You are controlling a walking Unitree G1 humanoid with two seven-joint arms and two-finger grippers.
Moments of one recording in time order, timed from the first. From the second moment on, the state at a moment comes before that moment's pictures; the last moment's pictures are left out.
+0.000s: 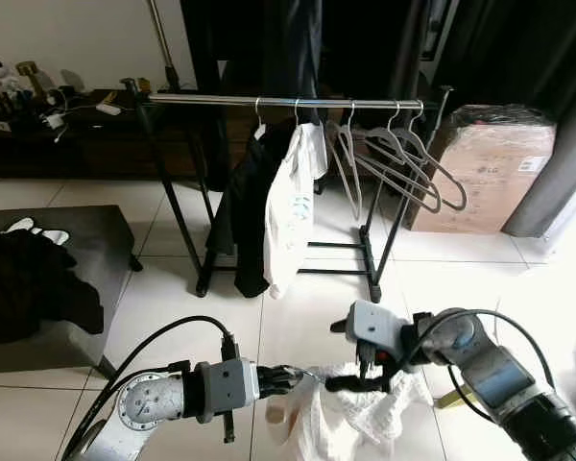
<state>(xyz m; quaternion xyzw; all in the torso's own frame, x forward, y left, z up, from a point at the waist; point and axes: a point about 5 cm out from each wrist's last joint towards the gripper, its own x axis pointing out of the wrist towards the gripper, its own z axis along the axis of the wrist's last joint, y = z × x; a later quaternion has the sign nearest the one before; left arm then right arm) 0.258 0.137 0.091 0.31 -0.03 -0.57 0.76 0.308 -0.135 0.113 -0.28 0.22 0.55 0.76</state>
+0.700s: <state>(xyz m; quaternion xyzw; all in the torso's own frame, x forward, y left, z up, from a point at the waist) 0.259 0.136 0.091 0.31 -0.04 -0.56 0.77 0.300 -0.137 0.090 -0.28 0.27 0.56 0.73</state>
